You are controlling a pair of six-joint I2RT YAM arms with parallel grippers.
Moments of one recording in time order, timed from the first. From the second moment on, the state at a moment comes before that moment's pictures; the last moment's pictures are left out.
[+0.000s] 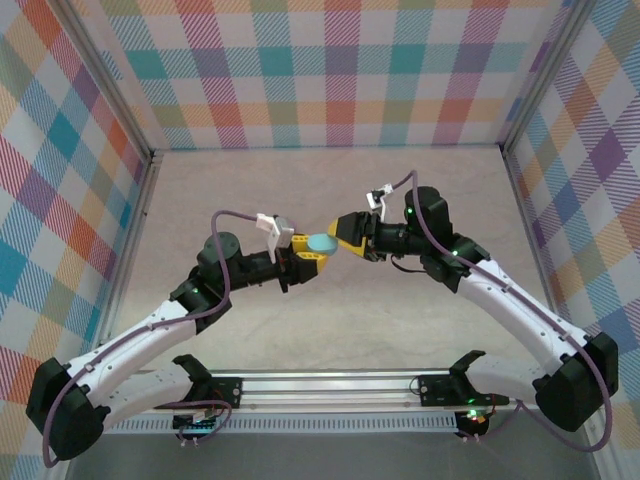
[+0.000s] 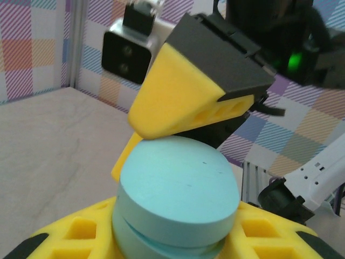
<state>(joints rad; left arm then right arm) -0.70 0.97 0.67 0.26 0.53 -0.27 0.61 1.15 0.97 -0.16 -0.68 1.07</state>
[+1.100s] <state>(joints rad) -0.71 1.10 0.77 0.29 0.50 -0.25 0.57 1.20 0.84 0.34 -0.80 1.48</state>
